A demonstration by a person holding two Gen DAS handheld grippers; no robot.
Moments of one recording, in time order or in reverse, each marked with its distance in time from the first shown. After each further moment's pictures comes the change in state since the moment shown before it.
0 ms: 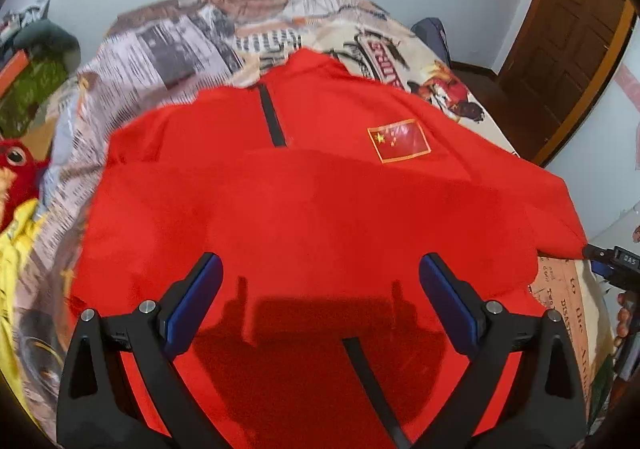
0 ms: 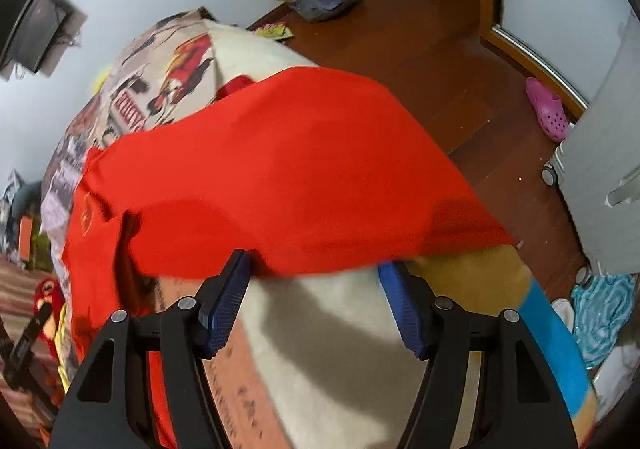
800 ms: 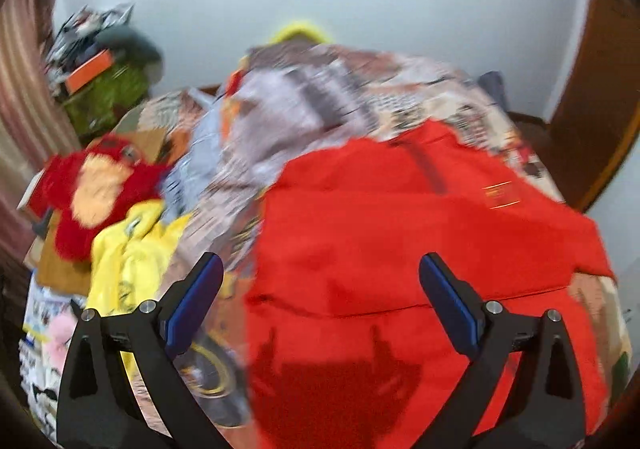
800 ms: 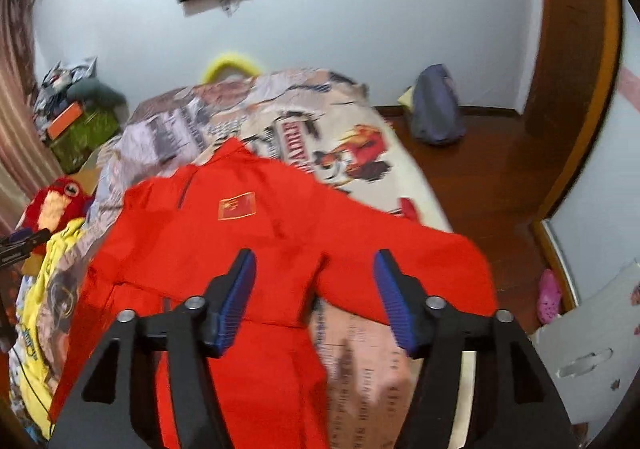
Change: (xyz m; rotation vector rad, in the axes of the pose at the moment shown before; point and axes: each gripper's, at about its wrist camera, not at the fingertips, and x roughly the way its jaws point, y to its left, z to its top) left arm -0.142 0.132 -0.015 -0.075 -0.177 0.176; right arm -0.122 0.180 -0.033 -0.560 -0.273 0.013
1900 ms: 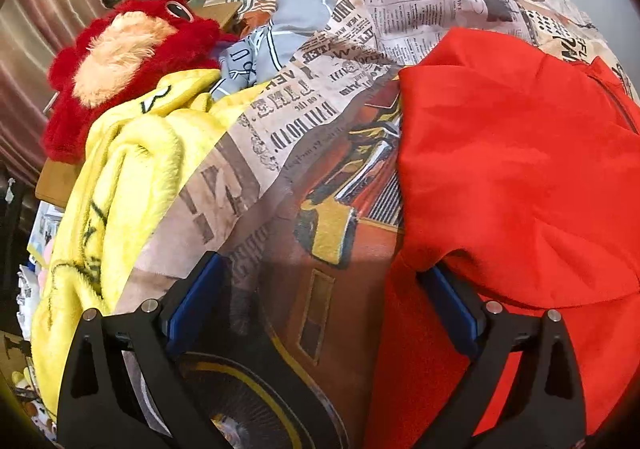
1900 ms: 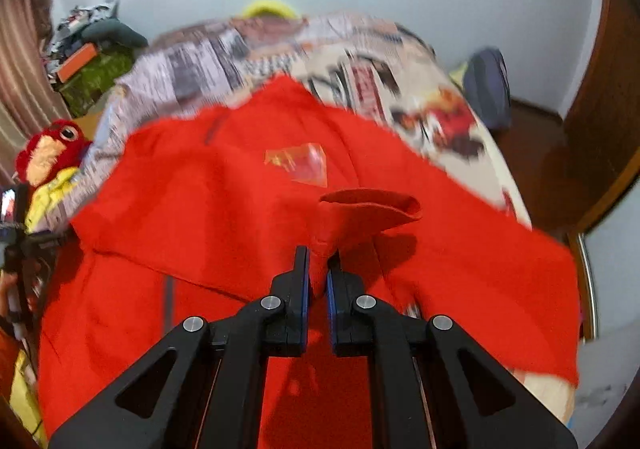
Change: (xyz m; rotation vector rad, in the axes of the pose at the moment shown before) left arm 0.174 0.125 -0.074 -0.197 0.300 0.272; right arm 0.132 0.089 -0.021 -0.134 0.163 0.074
